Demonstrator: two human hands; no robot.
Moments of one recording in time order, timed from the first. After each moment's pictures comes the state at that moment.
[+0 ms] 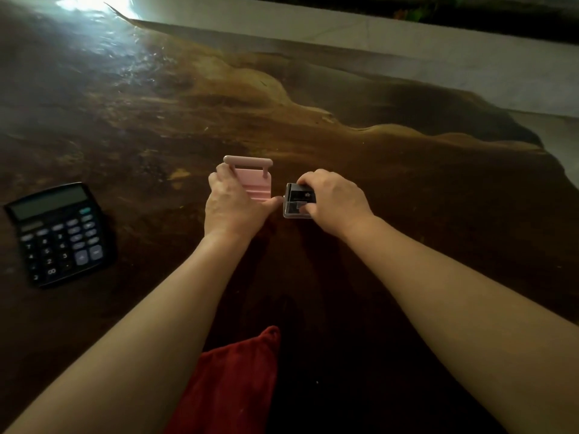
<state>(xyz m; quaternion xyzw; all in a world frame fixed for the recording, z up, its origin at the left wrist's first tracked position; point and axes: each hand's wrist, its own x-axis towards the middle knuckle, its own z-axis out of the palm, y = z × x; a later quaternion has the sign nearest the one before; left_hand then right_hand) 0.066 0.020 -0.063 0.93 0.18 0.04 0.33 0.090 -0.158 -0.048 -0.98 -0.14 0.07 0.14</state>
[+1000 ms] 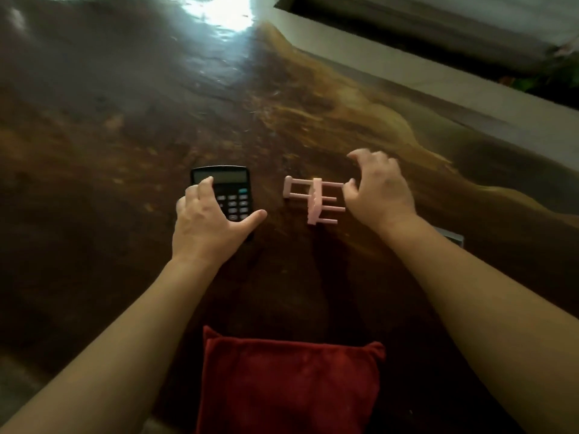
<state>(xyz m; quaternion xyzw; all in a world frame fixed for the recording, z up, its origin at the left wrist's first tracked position) -0.057 0.253 -0.030 0.92 0.30 0.08 0.26 0.086 0.024 -0.003 -0.97 -0.17 -0.05 0.16</state>
